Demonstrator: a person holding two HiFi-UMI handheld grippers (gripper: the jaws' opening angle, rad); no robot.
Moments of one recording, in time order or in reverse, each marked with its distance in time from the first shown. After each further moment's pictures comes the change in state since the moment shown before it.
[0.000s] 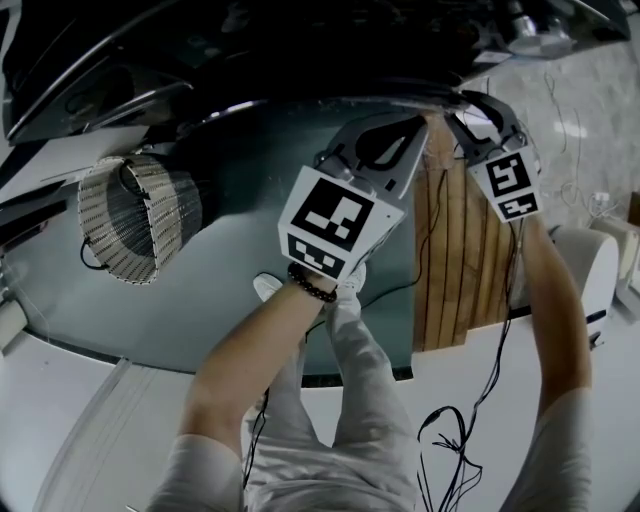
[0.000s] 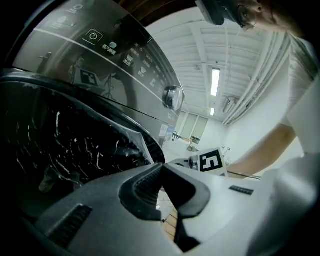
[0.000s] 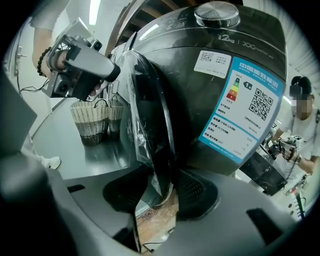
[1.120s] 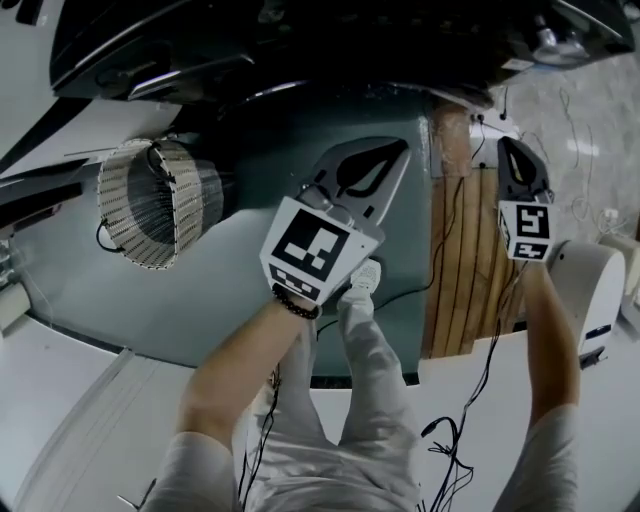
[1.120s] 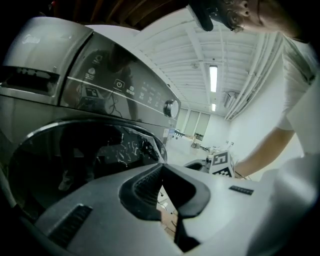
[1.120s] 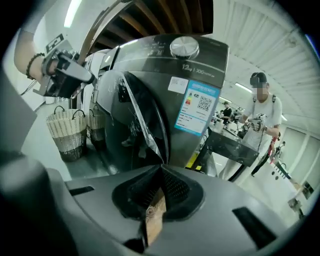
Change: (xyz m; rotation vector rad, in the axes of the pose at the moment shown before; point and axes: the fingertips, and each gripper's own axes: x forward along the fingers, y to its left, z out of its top) left arm -0.085 0.005 -0.005 0.057 0.015 0.052; right arm -0.061 0.009 -0.031 0.230 -0.037 -0.273
